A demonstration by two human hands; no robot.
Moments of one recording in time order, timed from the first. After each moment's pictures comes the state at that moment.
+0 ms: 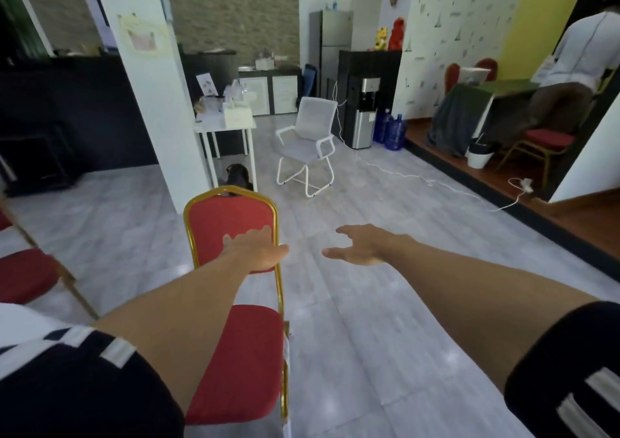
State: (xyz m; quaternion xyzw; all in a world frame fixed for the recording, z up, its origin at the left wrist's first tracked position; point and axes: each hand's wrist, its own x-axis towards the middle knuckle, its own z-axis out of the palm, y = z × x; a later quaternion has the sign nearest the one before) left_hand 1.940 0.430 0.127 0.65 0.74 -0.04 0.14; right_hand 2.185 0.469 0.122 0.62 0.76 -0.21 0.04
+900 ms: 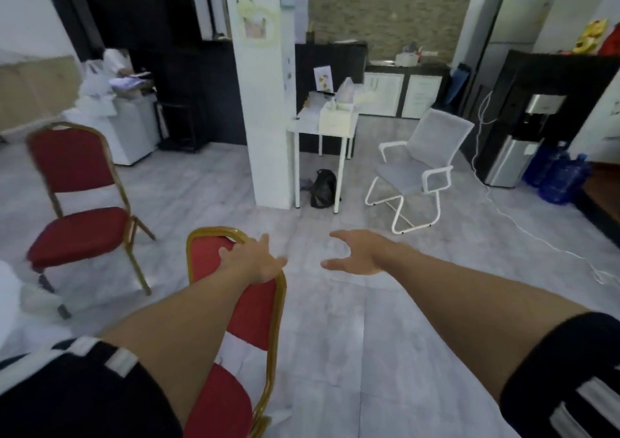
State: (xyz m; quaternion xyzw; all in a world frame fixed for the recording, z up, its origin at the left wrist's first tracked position) left_hand 1.949 0.819 0.084 0.44 0.88 0.01 0.17; right_hand 2.146 0.978 0.088 0.35 0.92 -0.17 0.10
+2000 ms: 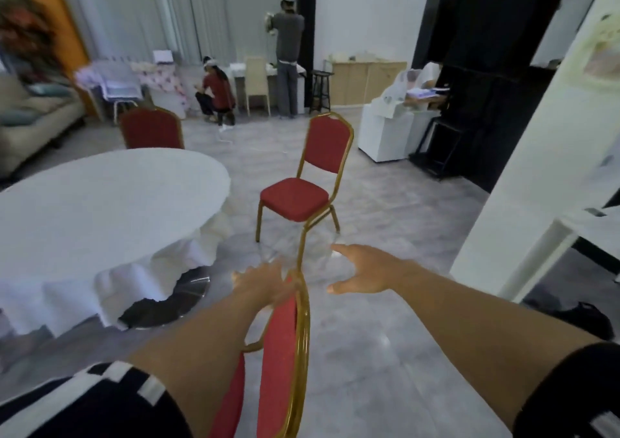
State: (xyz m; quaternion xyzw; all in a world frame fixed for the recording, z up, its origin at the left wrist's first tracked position) left_hand 1.772 0.916 0.044 -0.02 0.98 0.10 0.16; right_hand 1.750 1.161 0.090 -0.18 0.96 -0.14 0.19
